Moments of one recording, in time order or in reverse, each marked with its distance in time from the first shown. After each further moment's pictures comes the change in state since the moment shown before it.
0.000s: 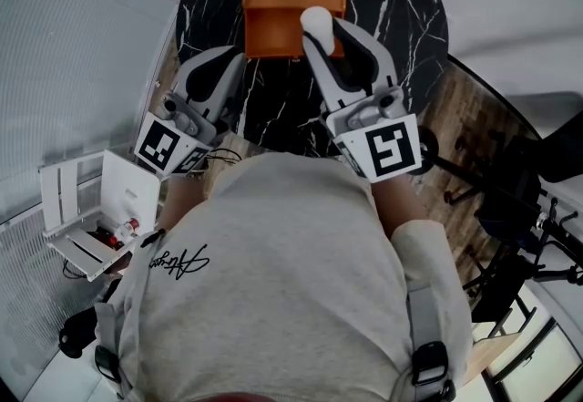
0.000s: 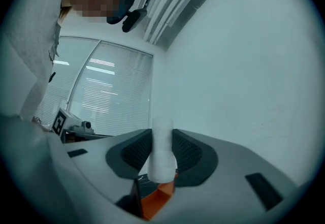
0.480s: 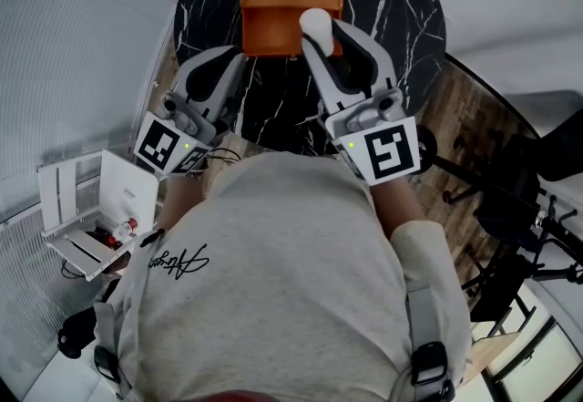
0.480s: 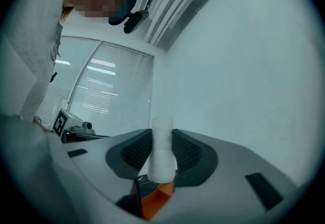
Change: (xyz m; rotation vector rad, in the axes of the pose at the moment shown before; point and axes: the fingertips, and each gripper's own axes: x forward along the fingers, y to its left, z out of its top) left arm 0.001 -0.006 0.000 -0.001 -0.003 -0.004; right arm -0.008 0.002 0.003 -0.004 -0.011 0.001
